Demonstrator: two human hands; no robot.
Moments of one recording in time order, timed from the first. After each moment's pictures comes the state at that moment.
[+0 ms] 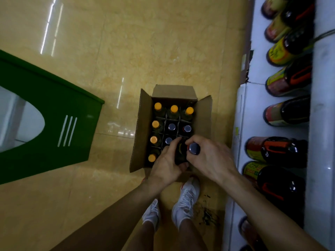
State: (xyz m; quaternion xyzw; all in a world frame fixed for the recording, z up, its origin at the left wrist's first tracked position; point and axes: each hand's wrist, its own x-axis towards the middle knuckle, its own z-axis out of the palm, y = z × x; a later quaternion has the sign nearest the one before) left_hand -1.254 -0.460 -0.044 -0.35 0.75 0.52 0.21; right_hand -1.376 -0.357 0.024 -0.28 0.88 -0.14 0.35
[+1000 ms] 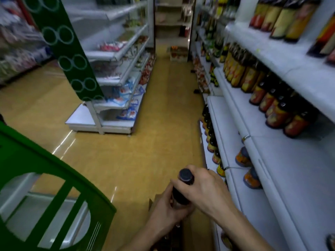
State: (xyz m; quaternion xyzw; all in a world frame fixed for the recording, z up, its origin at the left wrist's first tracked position) left_hand -1.249 -0.491 0.425 -0.21 0.75 0.63 -0.02; right_hand -1.344 -0.385 0.533 -0.31 0.90 -0.27 0.12
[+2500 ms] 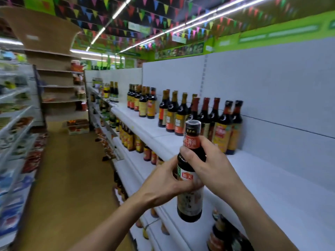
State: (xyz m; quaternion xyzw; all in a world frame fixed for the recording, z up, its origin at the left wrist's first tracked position) left_hand -1.378 -0.321 0.736 0.30 0.77 0.56 -0.02; right_hand -1.341 -0.162 0.790 -0.14 0.85 -0.47 -0.19
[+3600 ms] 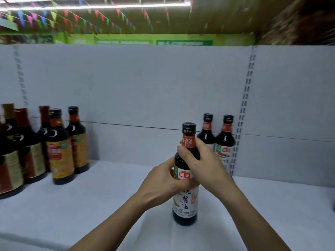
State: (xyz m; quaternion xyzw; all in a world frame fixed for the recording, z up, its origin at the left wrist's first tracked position) left_hand -1.341 0.032 0.769 0.55 0.65 0.48 0.20; right_hand -1.218 0.123 0.808 0.23 0.82 -0.35 -0.38
